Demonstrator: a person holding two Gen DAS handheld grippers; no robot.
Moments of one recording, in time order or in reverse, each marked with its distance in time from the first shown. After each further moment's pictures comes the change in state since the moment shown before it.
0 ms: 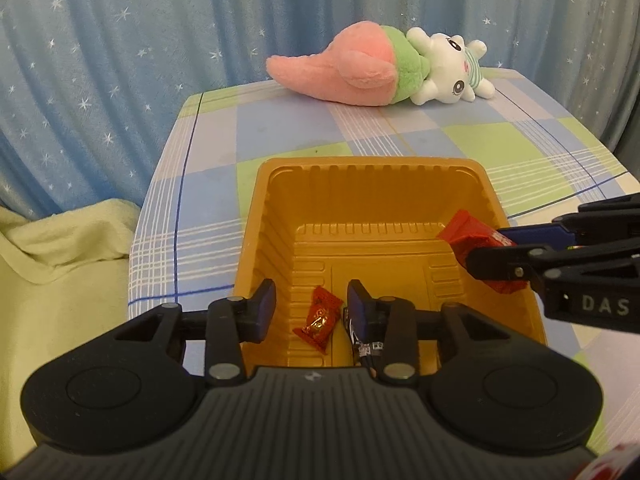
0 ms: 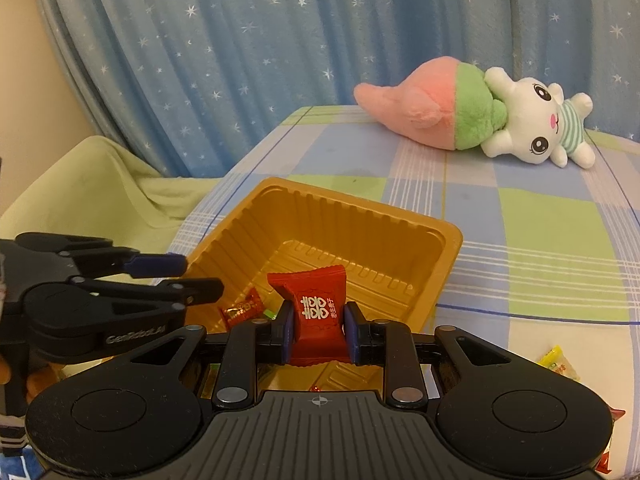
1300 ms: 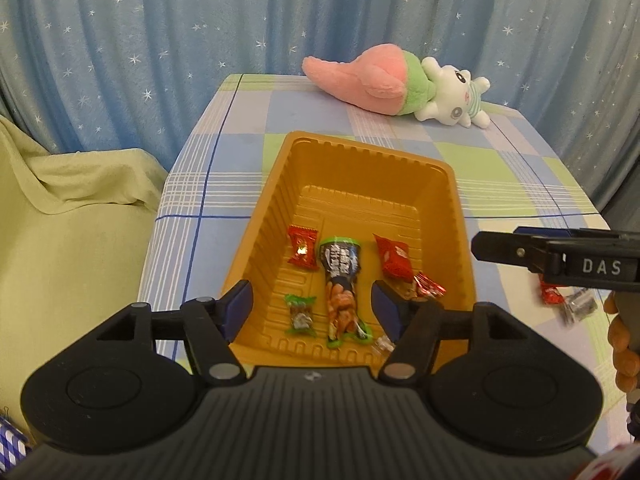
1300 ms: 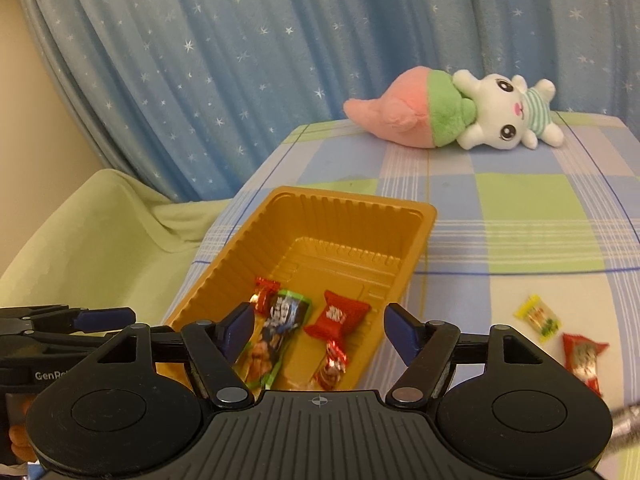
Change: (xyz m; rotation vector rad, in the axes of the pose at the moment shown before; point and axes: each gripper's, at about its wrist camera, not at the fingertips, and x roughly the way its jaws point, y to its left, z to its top) left arm -0.092 -0.003 -0.050 -0.199 -0.013 -0.010; right arm -0.069 -0.001 -0.031 0.102 -0.058 0.035
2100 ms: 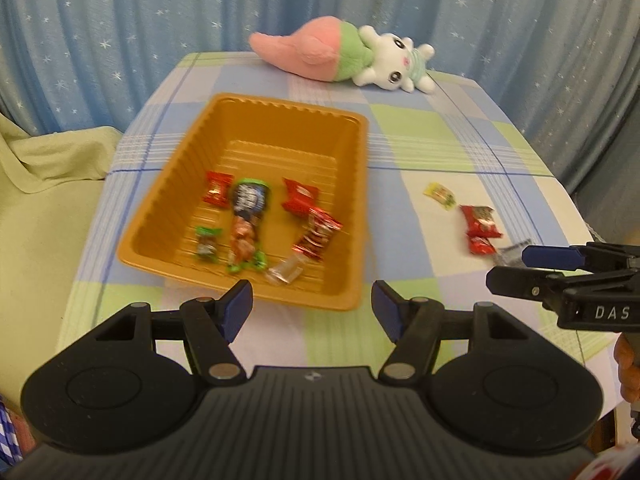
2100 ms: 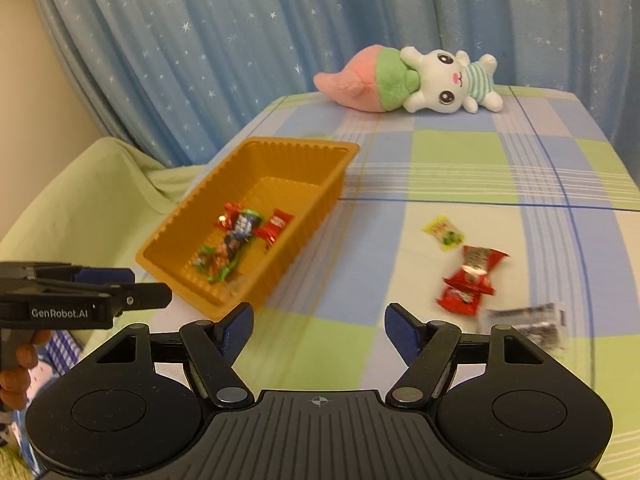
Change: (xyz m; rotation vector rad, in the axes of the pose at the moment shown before) left arm -0.032 -0.091 -0.050 0.013 0.054 -0.051; right arm -0.095 -0.056 -0.066 -0.045 0.064 -0.030
